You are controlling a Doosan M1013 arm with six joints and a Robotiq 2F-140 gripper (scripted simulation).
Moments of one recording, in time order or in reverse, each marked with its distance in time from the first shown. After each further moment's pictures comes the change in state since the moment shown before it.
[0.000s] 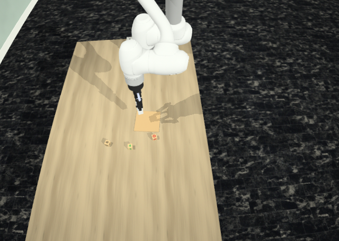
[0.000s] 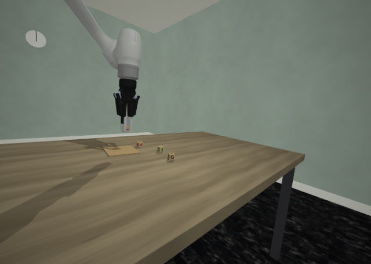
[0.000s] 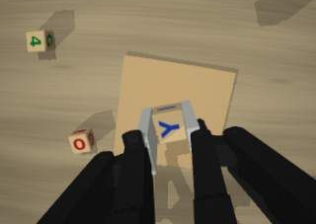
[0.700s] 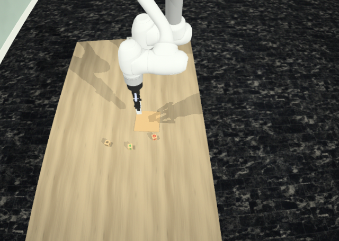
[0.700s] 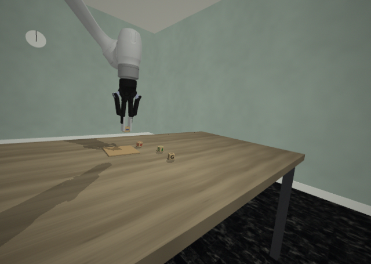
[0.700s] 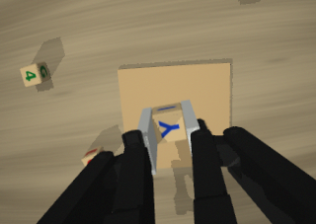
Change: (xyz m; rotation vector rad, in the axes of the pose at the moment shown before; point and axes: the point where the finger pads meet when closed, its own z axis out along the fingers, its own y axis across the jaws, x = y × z) arm 0.004 0.002 0.000 -0.001 0.004 0.220
